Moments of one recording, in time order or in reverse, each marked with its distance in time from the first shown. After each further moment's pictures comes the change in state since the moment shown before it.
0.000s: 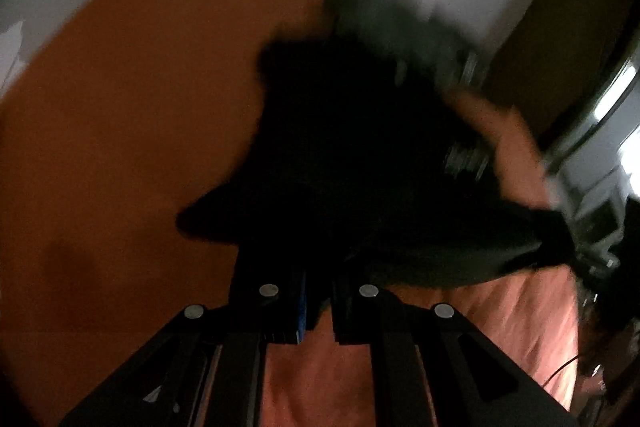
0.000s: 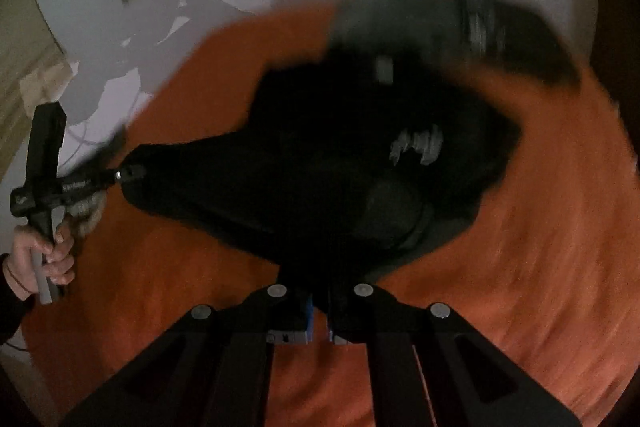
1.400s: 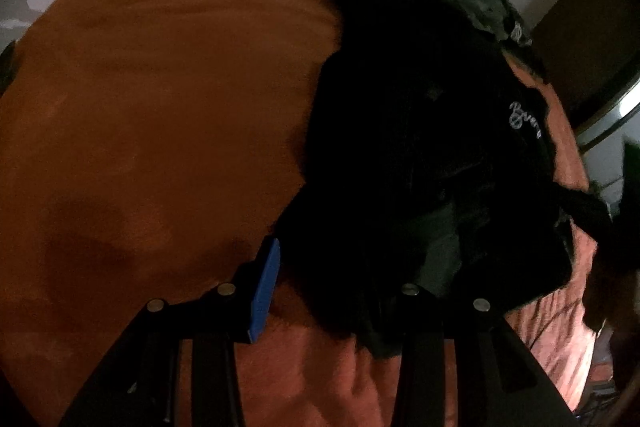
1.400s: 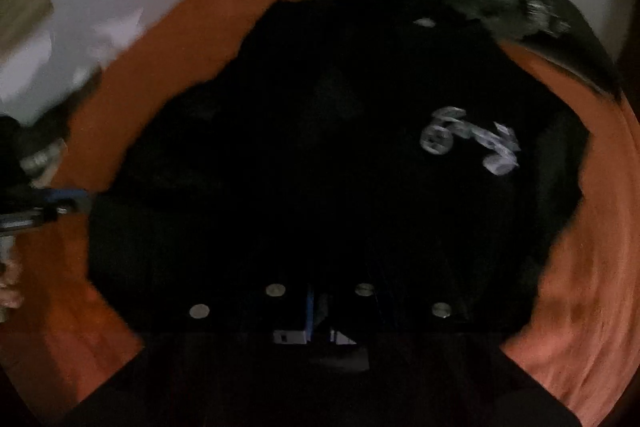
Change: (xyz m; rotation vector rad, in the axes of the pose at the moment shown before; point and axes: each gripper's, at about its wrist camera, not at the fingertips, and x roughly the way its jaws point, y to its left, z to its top) left arm 0.008 0.050 -0.014 -0.075 0.065 0.022; right arm 0.074 0.031 0.014 -0.102 0.039 -0.072
